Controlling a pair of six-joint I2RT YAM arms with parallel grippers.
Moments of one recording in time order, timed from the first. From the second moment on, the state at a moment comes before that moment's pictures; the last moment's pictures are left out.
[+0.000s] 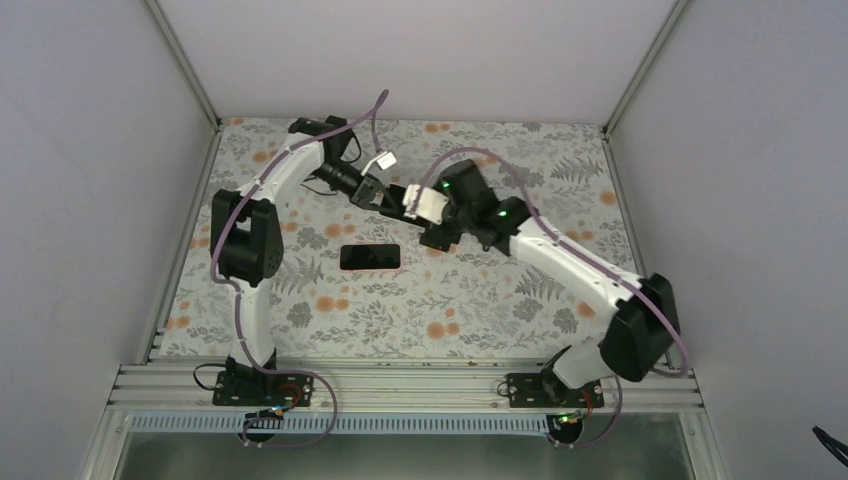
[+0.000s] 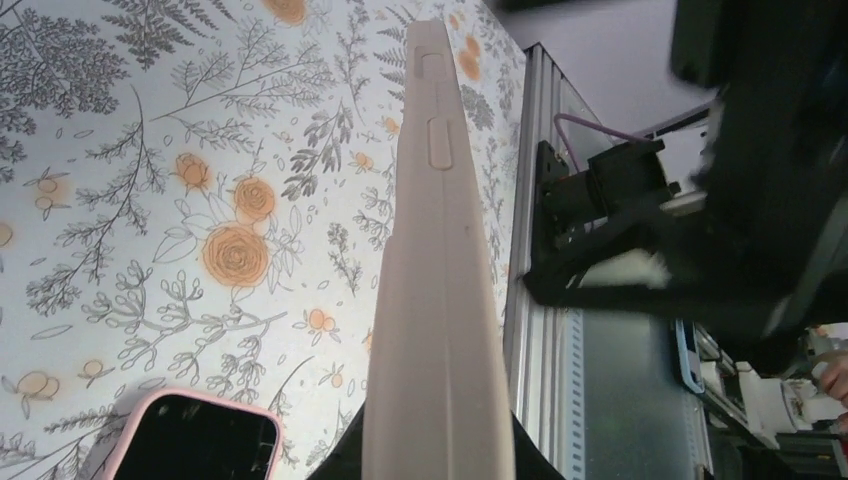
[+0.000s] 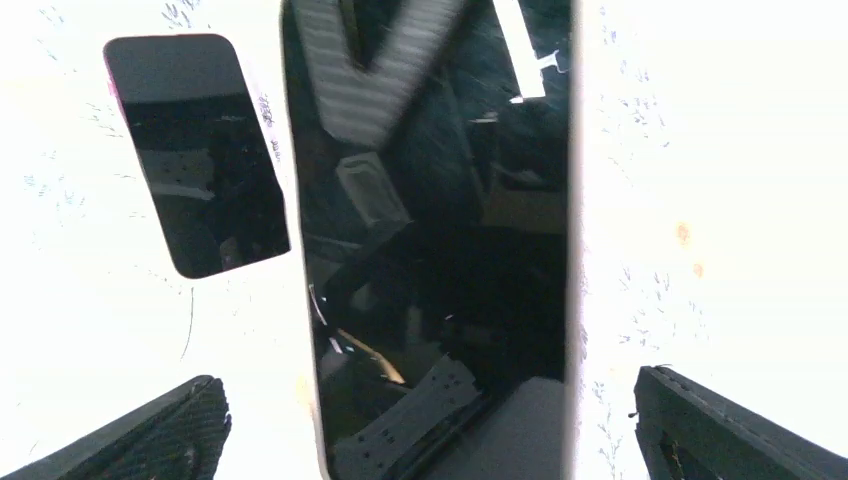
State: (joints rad) left arm -0.30 2.08 1.87 -1.36 1.09 0.63; right arm 0.75 1.50 1.23 -0.50 0.07 -0.69
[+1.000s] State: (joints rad) left arm -0.54 1.61 1.60 -1.20 0.54 0.81; right arm 0.50 1.60 1.35 -0.89 -0.34 -0.83
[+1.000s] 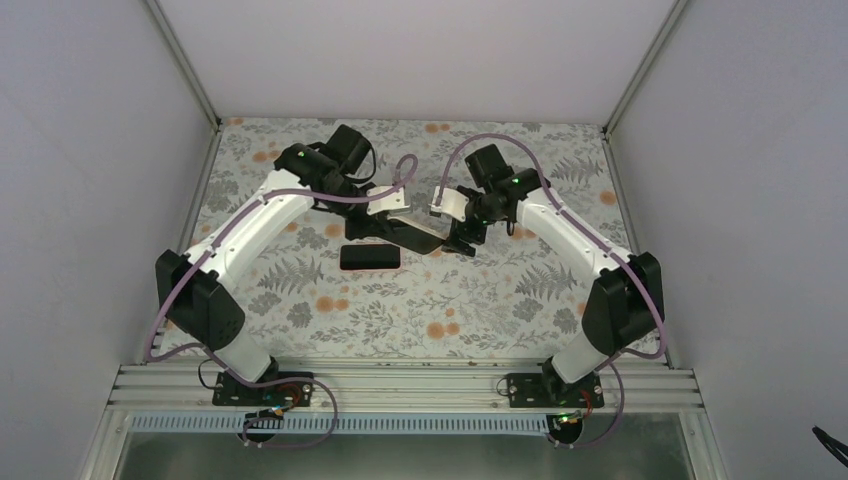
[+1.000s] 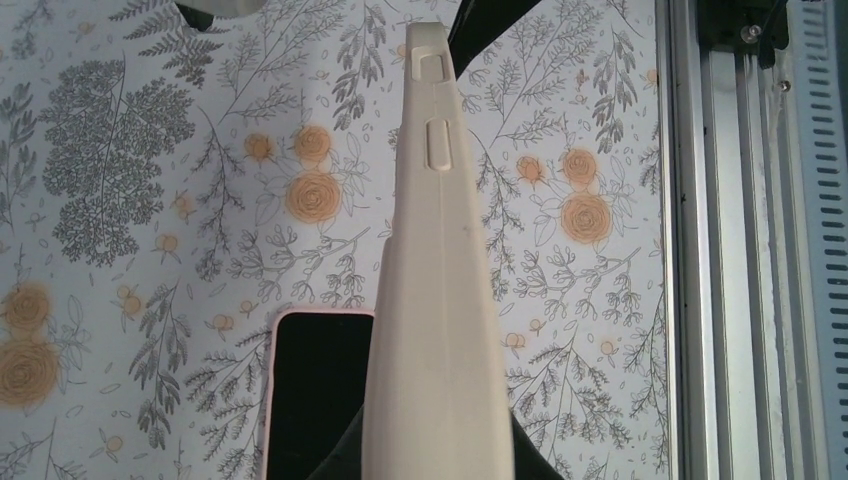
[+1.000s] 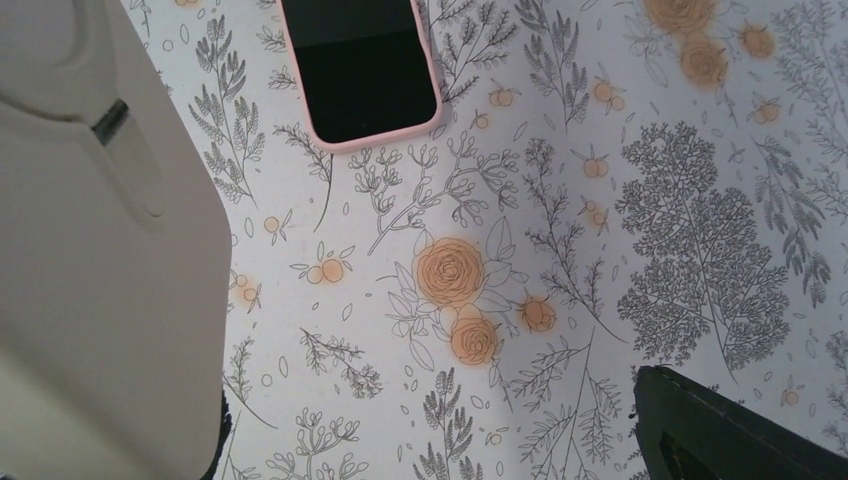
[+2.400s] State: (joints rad) left arm -0.74 1.61 1.56 -1.23 0.50 0.79; right arm 0.25 1.73 1.55 -0.96 -0.35 -0.95
